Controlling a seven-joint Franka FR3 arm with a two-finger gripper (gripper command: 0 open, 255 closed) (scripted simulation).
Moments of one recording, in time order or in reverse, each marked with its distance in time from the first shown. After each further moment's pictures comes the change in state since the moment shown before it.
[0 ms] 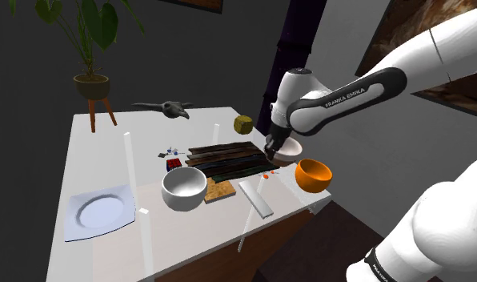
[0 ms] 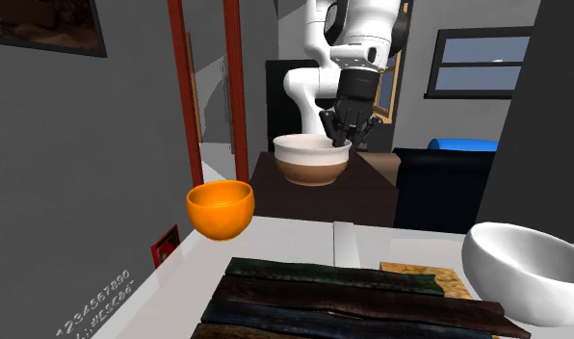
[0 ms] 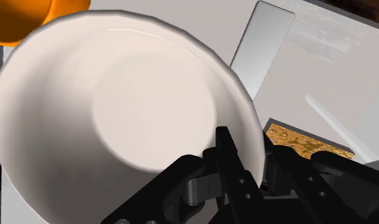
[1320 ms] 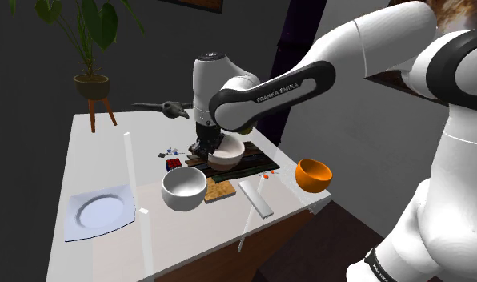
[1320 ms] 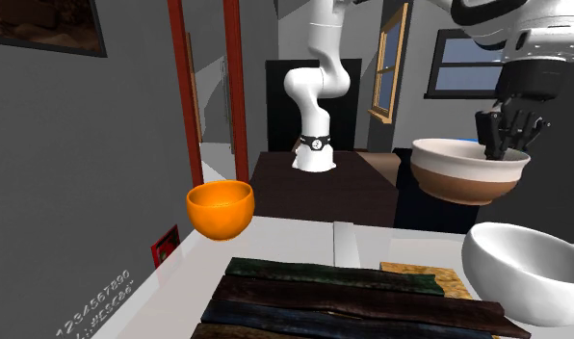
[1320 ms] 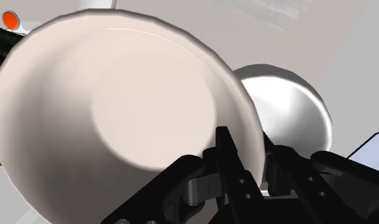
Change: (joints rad) arm 0.232 0.432 0.193 0.592 -0.070 -0.238 0.423
